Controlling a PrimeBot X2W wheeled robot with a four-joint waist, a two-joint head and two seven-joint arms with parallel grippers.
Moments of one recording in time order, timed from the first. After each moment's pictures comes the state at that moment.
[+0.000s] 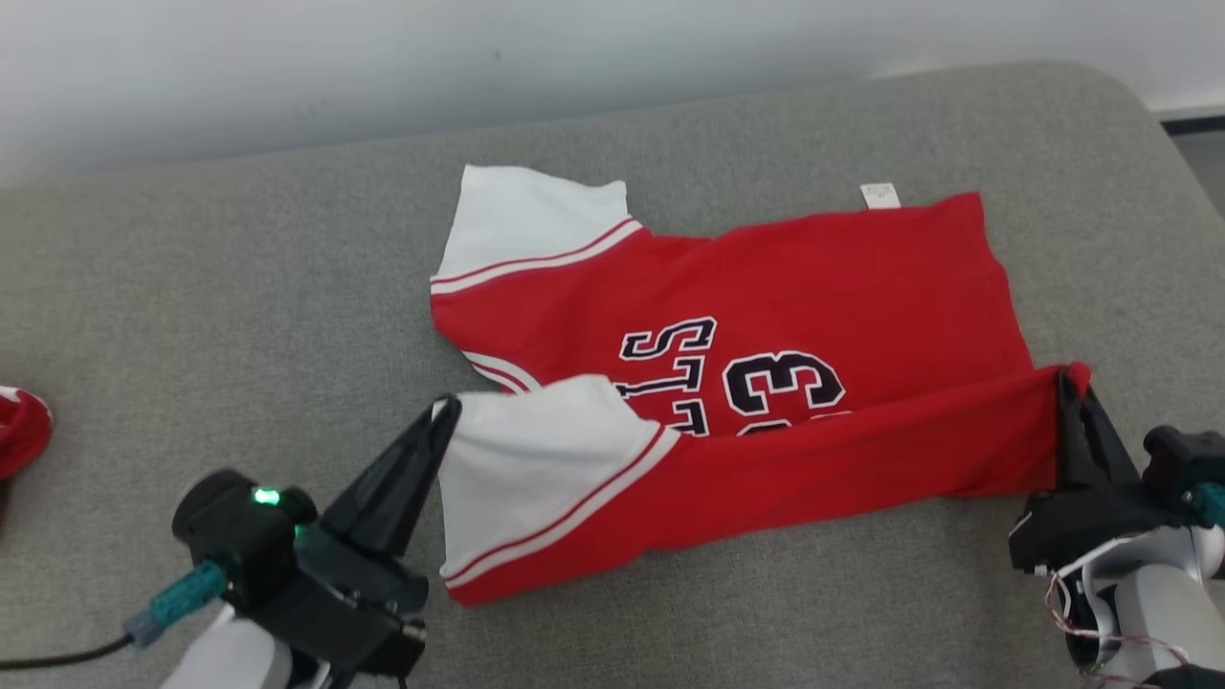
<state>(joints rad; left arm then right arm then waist) -0.37 0.38 -0.48 -0.05 -0.48 -0.09 -0.26 -0.37 -0.25 0.02 0.46 0.11 0.13 -0.26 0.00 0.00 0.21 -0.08</state>
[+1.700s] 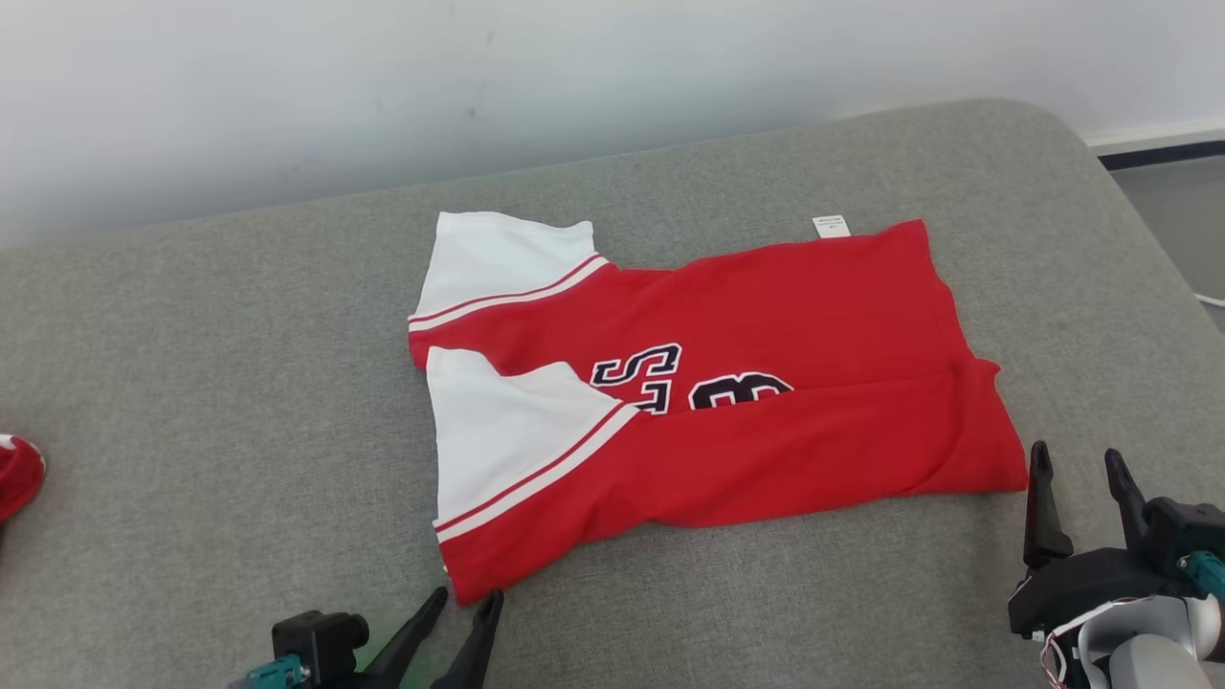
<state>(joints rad) -0.21 0.16 -0.38 0.29 -0.62 -0.08 -0.04 -0.30 -0.17 -0.10 0.49 0.05 0.13 -0.26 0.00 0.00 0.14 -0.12</state>
